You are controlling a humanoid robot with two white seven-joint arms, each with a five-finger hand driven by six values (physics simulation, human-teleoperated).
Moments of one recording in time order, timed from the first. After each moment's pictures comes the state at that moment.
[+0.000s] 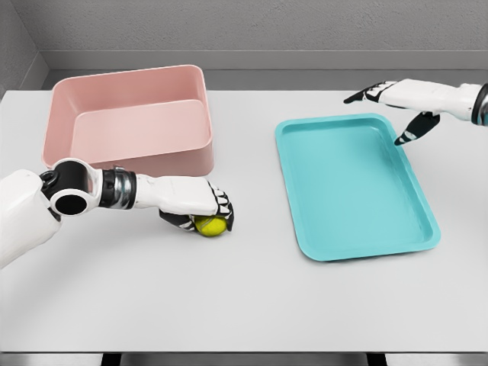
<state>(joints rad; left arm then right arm) -0.73 0.63 -0.94 -1.46 -0.38 -0.61 -0.57 -1.05 -0.84 1.08 -1.05 0.06 -0.61 0.44</state>
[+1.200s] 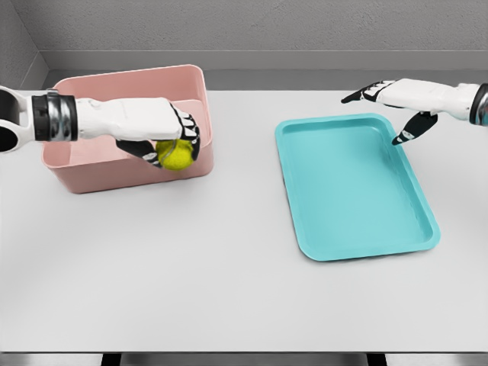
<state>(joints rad) -0.95 0.77 -0.90 -1.47 -0.20 -0.61 -0.57 -1.05 -0.83 1.08 -1.06 0.06 -0.61 0.43</state>
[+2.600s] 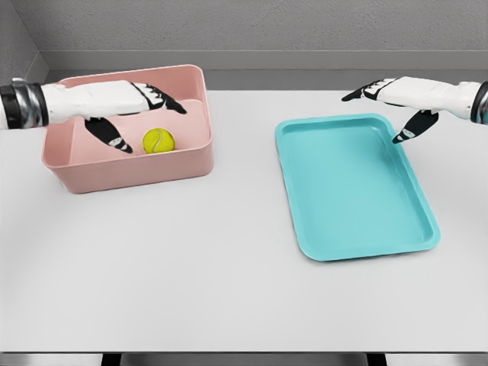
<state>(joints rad) -0.95 0.82 -0.88 -1.30 -0.10 -0.61 -0.54 -1.06 -0.84 1.08 -1.06 0.06 -0.61 0.43</state>
